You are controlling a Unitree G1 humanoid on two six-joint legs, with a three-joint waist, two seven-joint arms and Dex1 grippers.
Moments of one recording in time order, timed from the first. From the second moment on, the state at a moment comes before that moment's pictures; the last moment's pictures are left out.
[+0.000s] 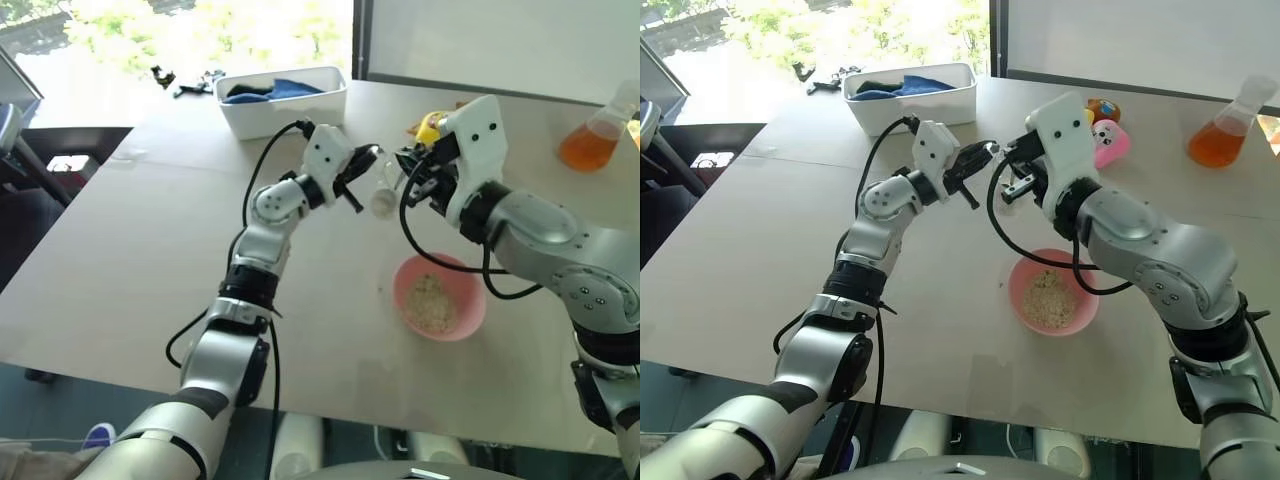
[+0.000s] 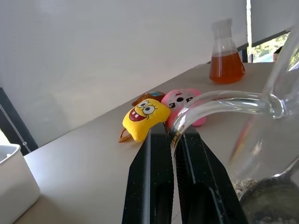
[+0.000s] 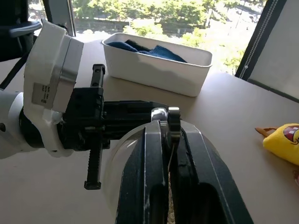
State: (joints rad) left arm -0.86 0.22 -0.07 0.52 -0.08 -0.16 -0.69; right arm -0.72 -0.55 0.12 -0.57 0.91 0.96 -0.17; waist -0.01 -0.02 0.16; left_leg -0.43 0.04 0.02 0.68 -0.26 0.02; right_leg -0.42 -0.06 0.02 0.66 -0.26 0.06
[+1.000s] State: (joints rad) left arm -0.86 0.21 -0.08 0.52 -0.06 -0.16 -0.69; right arm -0.67 -0.43 -0.23 -0.49 1.53 1.01 -0.62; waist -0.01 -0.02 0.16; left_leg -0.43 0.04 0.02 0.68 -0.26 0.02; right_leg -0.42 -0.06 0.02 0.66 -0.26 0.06
